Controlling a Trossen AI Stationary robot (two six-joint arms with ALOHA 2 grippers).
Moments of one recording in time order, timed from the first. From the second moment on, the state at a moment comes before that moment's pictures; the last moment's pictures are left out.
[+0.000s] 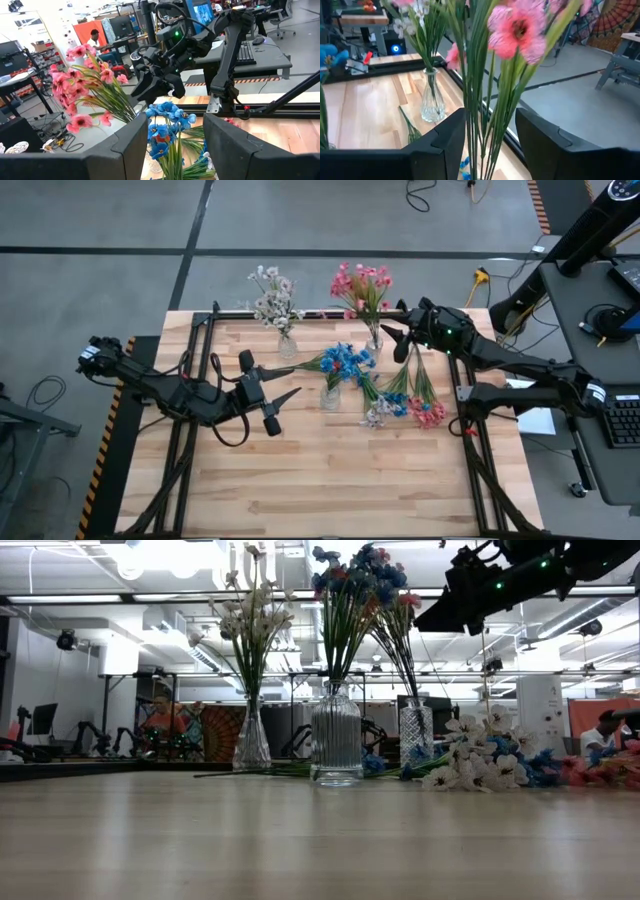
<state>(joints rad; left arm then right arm) -0.44 1.19 1.07 0.04 -0.87 0.15 -0.56 0.94 0.62 0.15 -0.03 -0.12</state>
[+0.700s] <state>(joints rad) -0.44 1.19 1.07 0.02 -0.88 0.15 -0.51 1.09 0.62 0.36 0.04 -0.18</state>
